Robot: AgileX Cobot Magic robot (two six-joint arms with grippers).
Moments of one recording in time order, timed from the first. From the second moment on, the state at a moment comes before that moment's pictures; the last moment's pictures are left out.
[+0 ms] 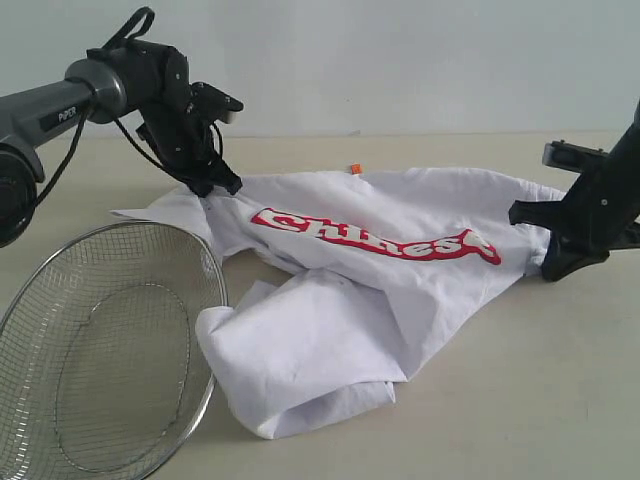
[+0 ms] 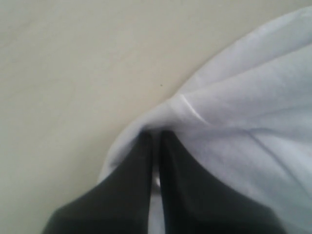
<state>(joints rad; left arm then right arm) -0.23 2.64 -2.36 0.07 1.03 0.33 -0.21 2.11 -1.37 0.31 0.82 -0.18</state>
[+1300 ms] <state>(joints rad) -0.23 2.64 -2.36 0.08 1.03 0.33 -0.21 2.13 -1.37 0.41 0.75 -0.23</state>
